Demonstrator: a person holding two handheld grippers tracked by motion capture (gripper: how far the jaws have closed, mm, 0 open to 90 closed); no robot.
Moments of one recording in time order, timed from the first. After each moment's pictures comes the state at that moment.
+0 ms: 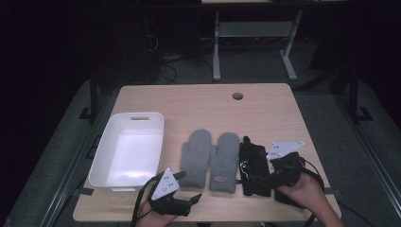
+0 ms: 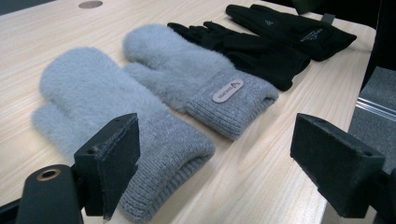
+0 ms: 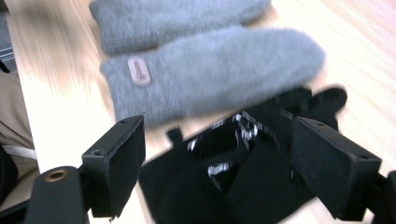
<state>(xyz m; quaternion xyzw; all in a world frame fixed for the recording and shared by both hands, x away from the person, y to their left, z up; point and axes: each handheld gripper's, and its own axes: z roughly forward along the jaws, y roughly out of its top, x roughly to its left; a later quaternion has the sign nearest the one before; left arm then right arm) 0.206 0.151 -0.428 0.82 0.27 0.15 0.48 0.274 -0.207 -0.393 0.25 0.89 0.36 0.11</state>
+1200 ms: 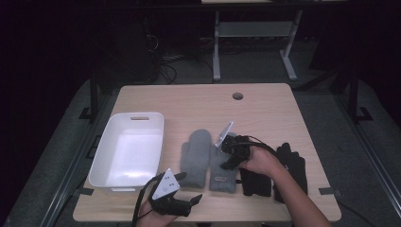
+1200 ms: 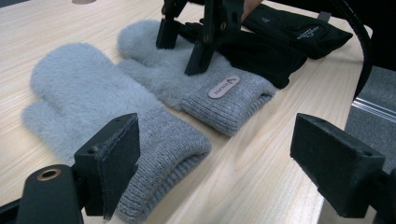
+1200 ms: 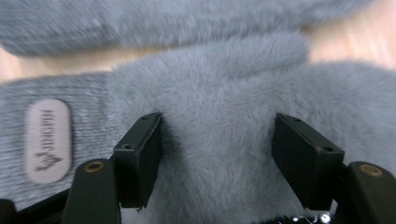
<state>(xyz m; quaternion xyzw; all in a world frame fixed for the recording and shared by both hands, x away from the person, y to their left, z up) 0.207 0.149 -0.430 0.82 0.26 0.14 0.48 0.369 -0.094 -0.434 0.15 0.97 0.19 0.03</state>
